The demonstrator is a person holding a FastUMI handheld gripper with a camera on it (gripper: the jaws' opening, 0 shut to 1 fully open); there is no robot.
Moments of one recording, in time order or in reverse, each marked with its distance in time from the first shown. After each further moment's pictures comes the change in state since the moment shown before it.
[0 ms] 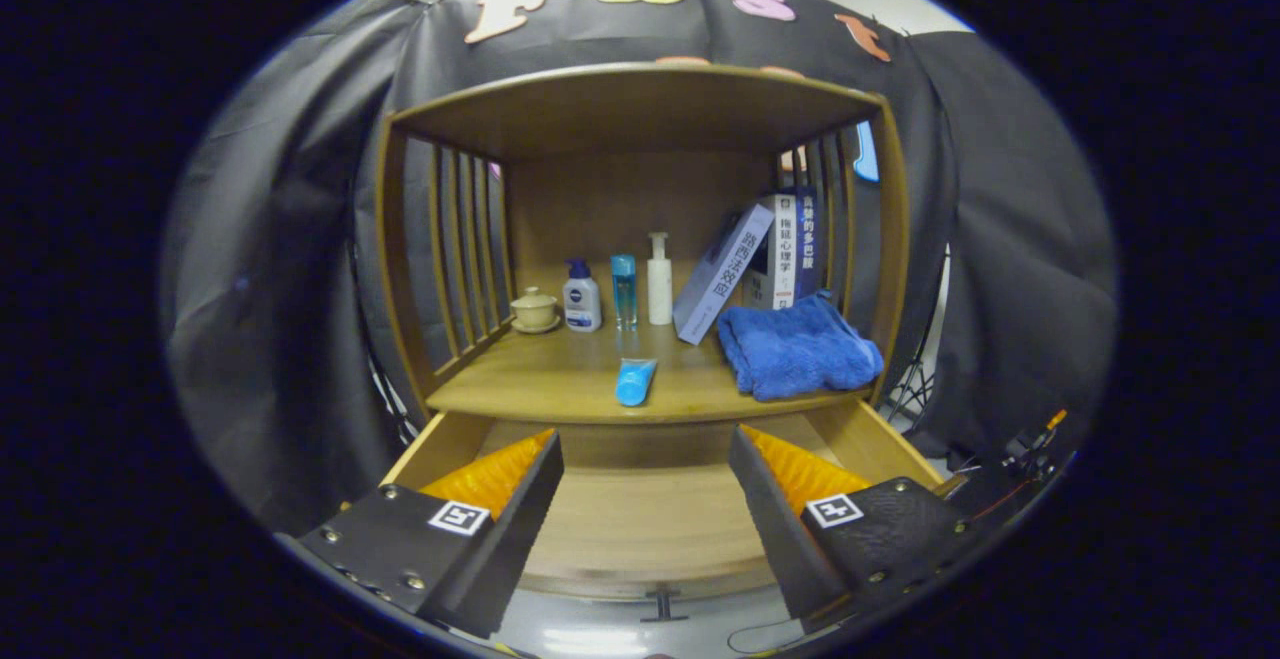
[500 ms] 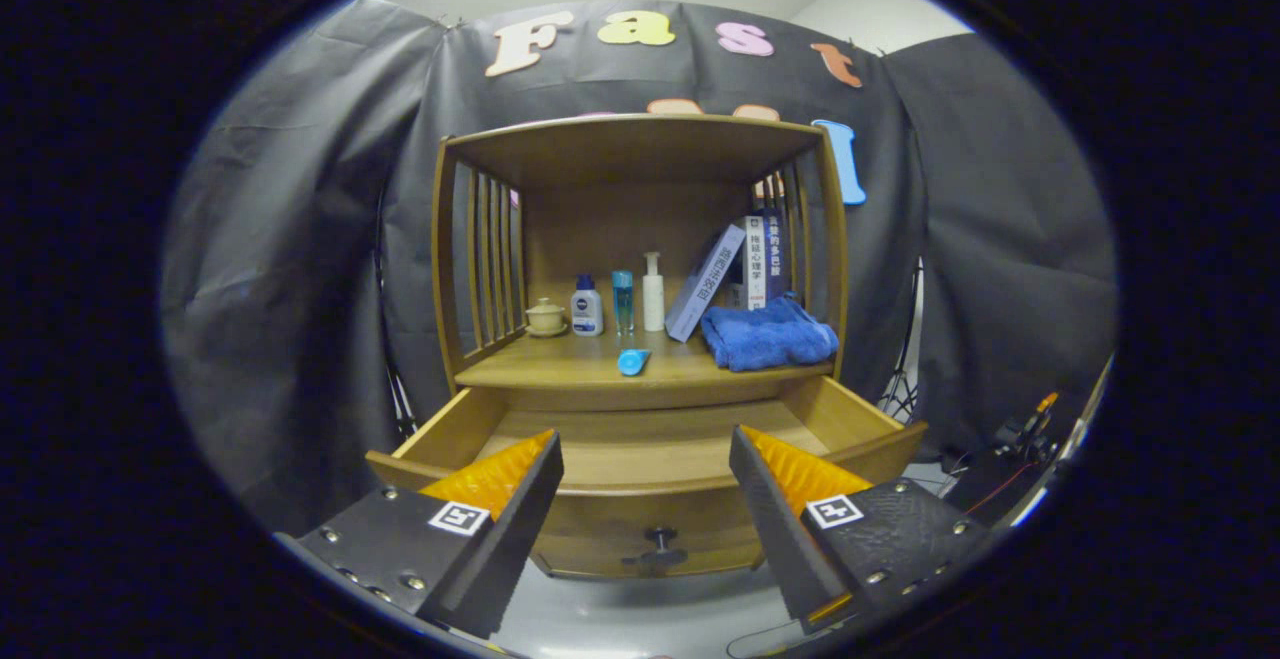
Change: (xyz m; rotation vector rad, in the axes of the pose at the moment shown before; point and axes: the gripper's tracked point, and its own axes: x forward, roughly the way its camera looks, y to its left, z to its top) arm -0.068 -0.007 -0.061 0.037 -0.131 -0.010
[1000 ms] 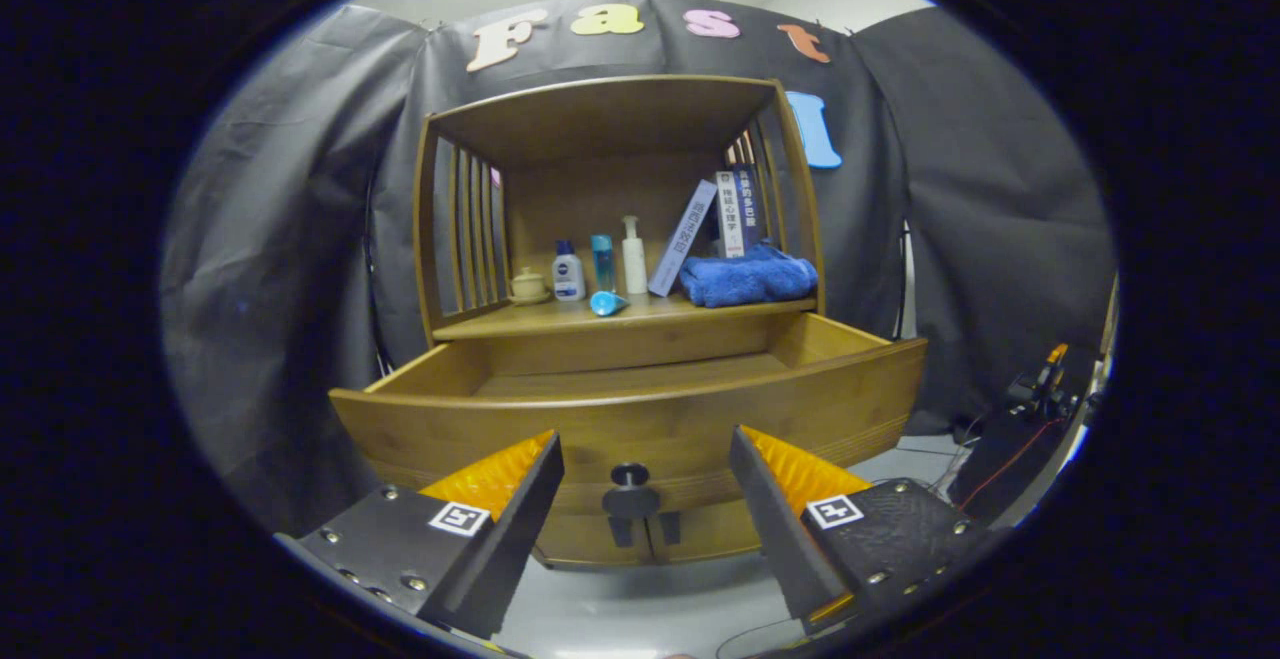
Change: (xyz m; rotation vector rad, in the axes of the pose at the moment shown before) arm 0.000 -0.040 -0.078 0.014 0.031 -0.038
